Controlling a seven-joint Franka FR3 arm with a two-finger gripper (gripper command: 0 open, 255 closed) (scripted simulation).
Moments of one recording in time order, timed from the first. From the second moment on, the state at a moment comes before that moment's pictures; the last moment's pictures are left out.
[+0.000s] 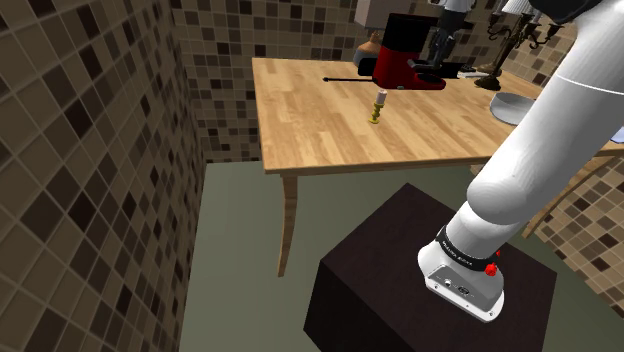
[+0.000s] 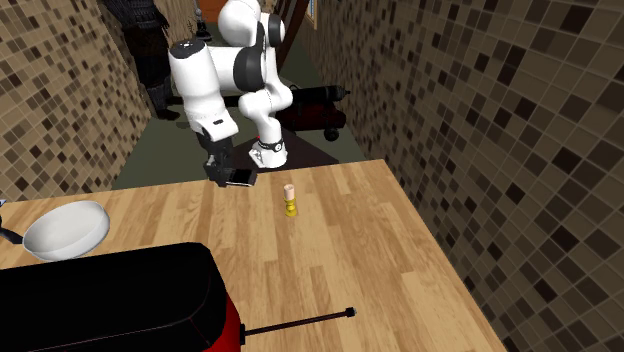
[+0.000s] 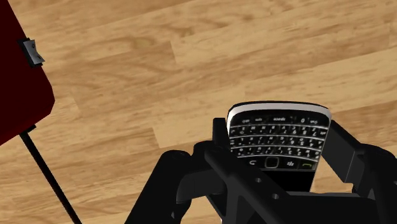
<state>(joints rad) -0.20 0.06 -0.64 -1.74 0.04 1.77 -1.60</state>
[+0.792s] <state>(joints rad) -0.20 0.08 -0.64 -1.88 0.06 1.93 -1.61</state>
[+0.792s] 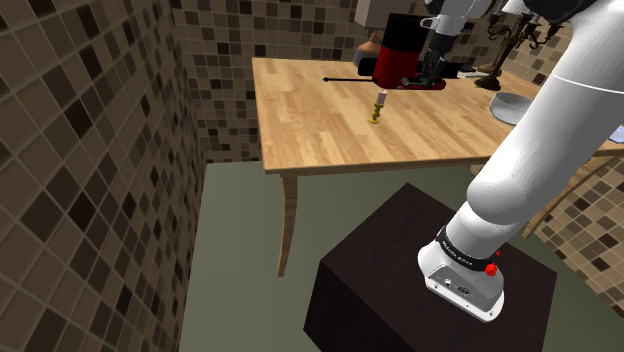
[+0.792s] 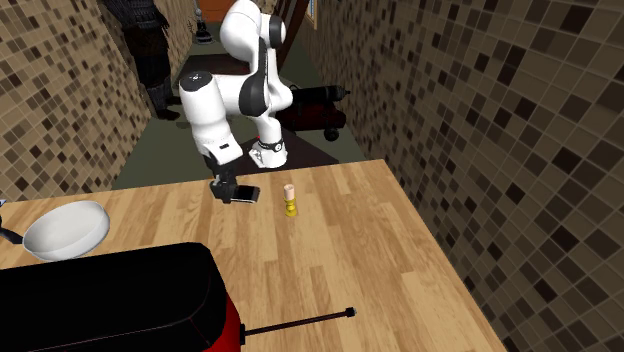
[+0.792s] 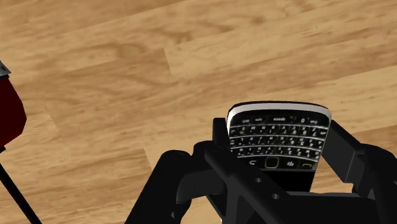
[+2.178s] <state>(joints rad) -0.22 0.19 -0.62 -2.05 0.15 2.19 -1.68</state>
